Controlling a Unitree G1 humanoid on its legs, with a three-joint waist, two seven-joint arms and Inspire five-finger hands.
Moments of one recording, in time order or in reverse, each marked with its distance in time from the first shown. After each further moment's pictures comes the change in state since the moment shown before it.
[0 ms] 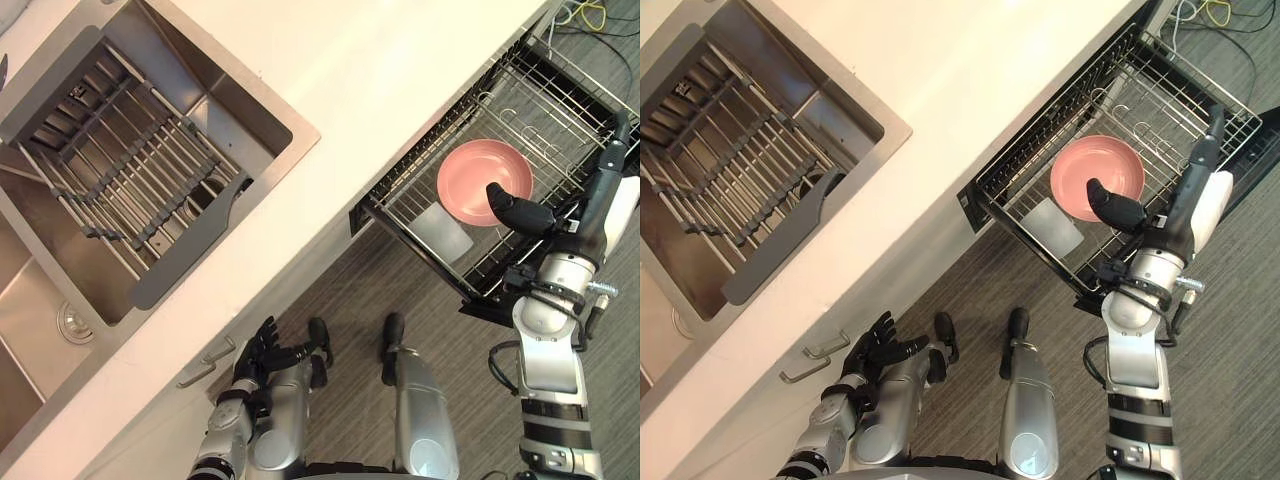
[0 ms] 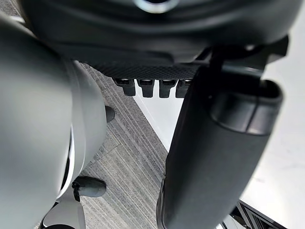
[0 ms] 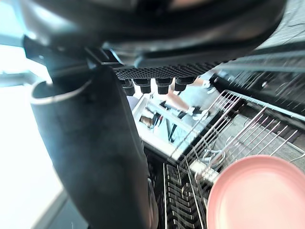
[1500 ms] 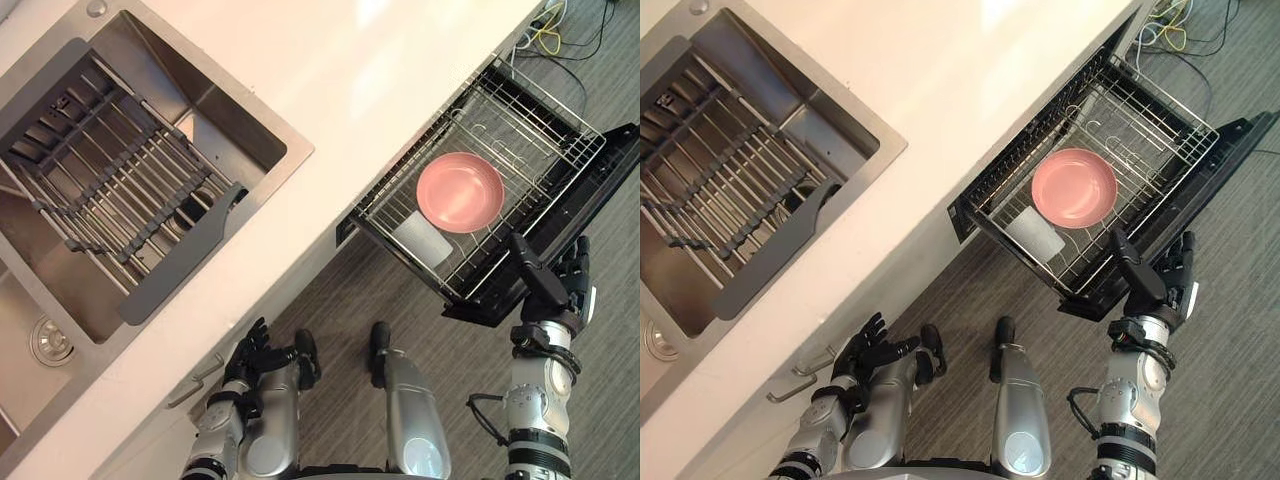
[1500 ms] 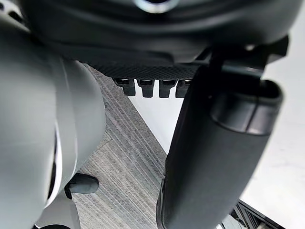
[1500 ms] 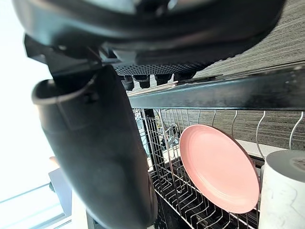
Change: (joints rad) left arm -0.016 0.022 0.028 0.033 -0.008 -0.011 -0.013; right arm 0.013 0.103 -0.214 0.479 0.932 -0.272 0.549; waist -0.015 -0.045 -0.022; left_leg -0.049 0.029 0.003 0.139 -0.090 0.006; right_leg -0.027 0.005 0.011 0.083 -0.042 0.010
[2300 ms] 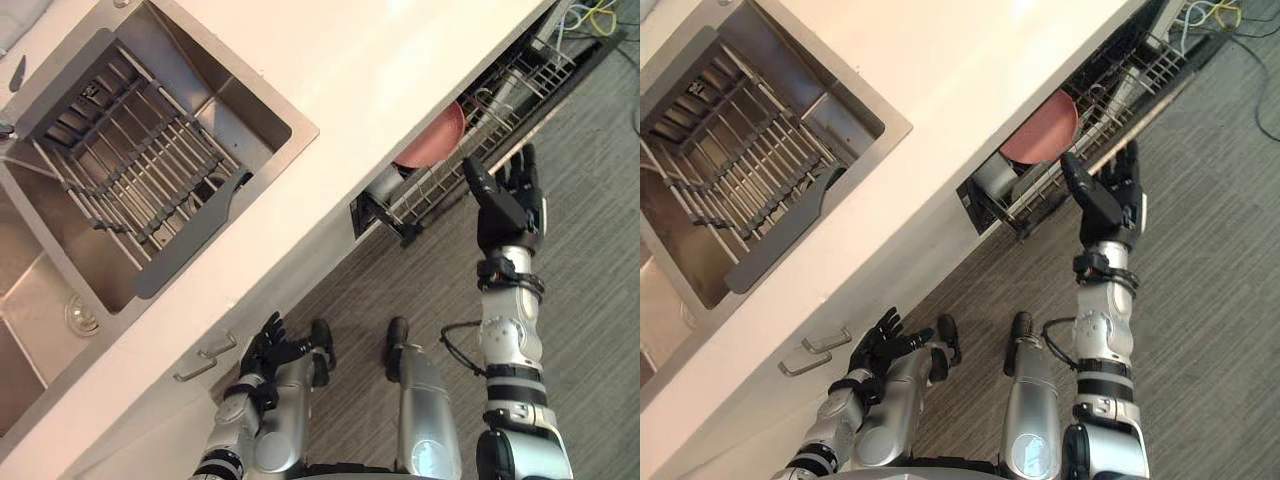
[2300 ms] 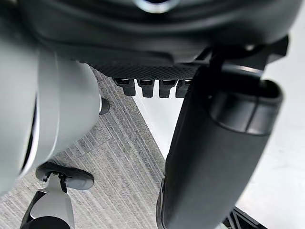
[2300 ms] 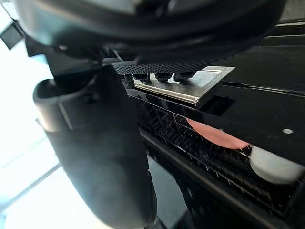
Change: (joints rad) left arm -0.031 -0.093 0.003 -0.010 -0.045 0.014 -0.026; right arm -0.340 -0.026 0.203 -0.014 0.048 0.140 0.041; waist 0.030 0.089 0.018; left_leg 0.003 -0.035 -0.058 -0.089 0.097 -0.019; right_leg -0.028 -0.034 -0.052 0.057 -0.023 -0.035
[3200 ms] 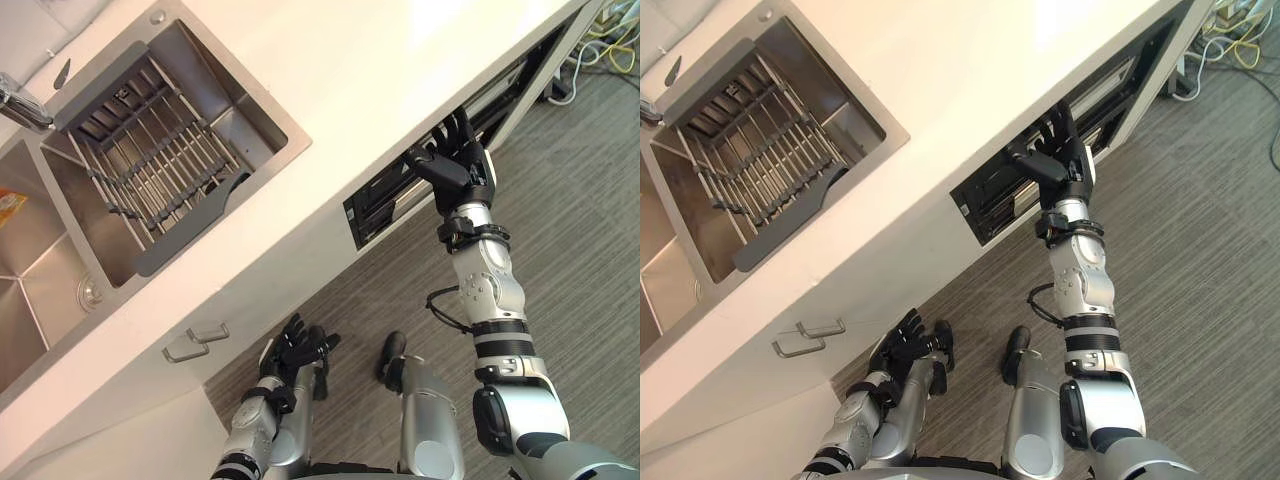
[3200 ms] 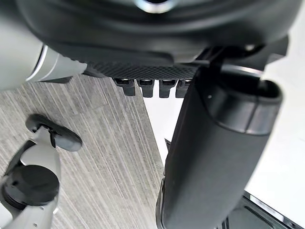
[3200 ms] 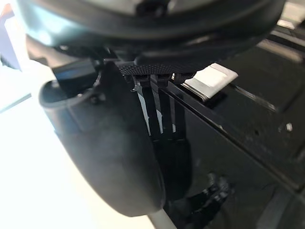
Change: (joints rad) left arm 0.026 -0.048 -0.002 0.001 -0.016 0.009 -0.047; right arm -0.086 -0.064 0.118 0.030 -0.239 0.127 -0.051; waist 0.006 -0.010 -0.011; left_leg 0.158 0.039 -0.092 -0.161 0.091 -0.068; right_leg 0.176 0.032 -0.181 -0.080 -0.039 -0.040
